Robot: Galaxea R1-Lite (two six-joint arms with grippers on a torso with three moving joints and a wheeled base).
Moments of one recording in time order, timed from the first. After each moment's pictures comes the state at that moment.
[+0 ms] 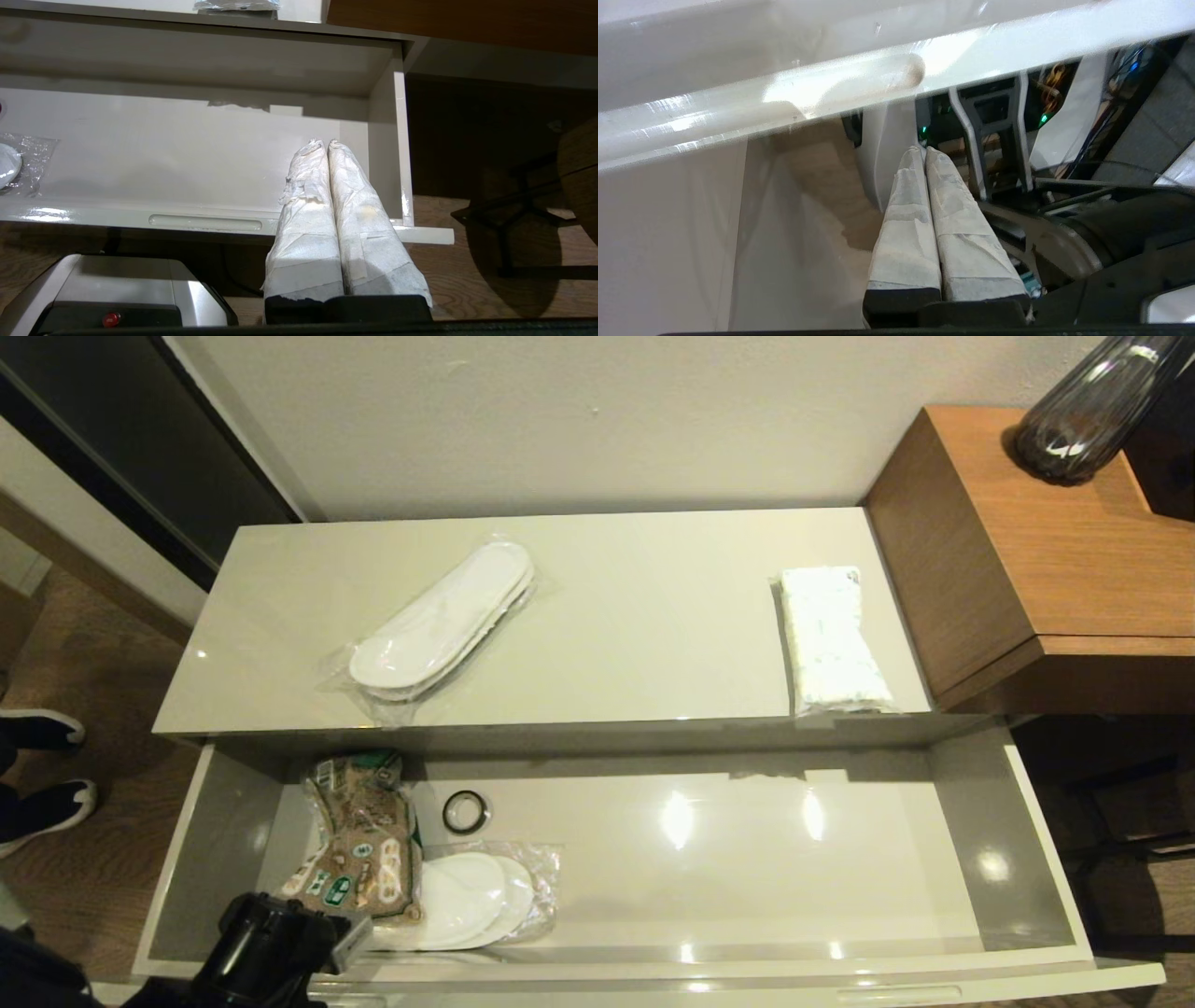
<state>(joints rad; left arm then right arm) -0.35 1.76 -0.16 -0.51 -0.08 -0.18 -0.01 0.00 0.00 -0.03 0.02 -0.15</state>
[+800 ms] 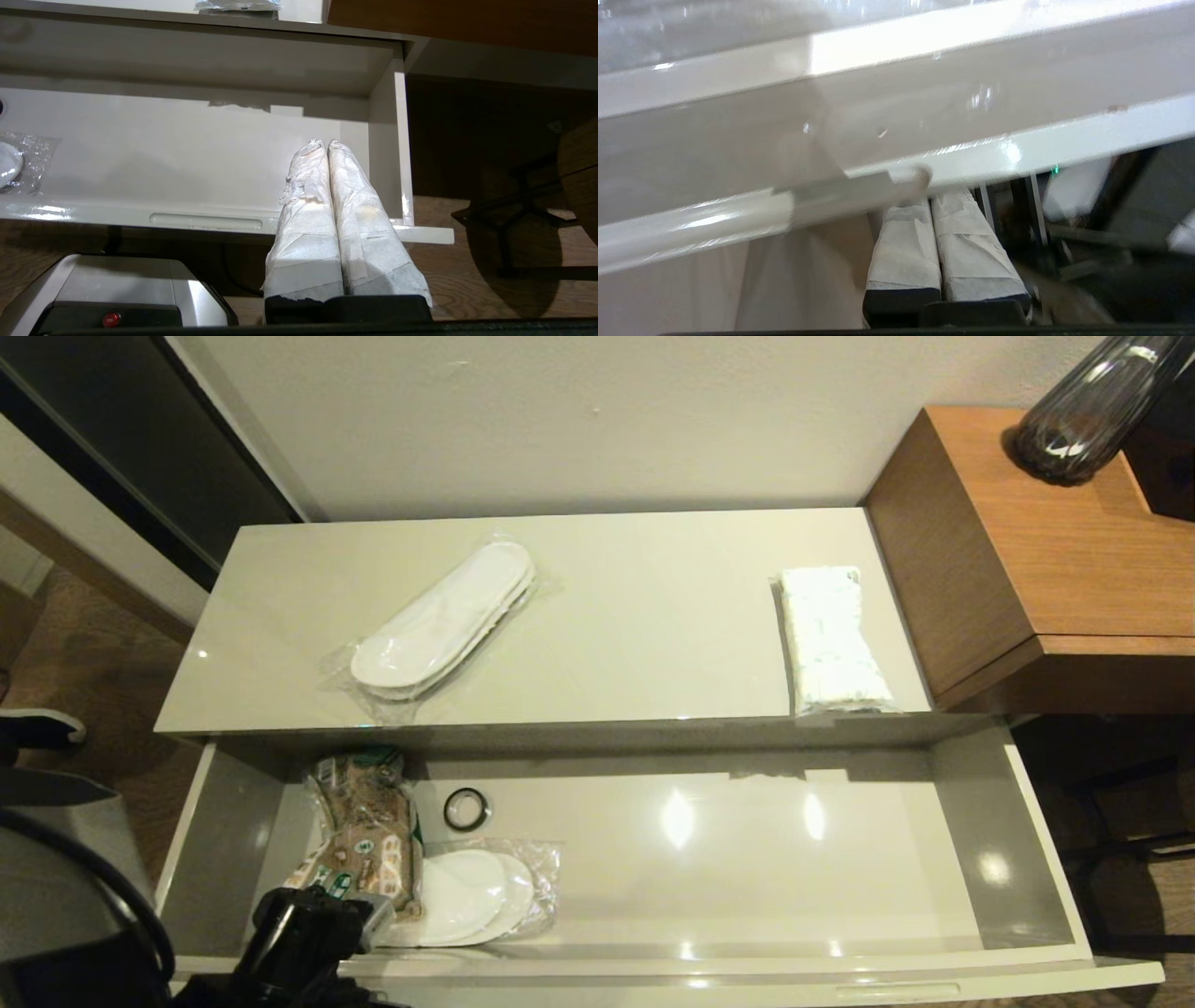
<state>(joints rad) -0.35 1.95 -0.14 -0.86 0.00 -0.18 -0.01 0.00 0.00 -0.03 0.02 -0.14</state>
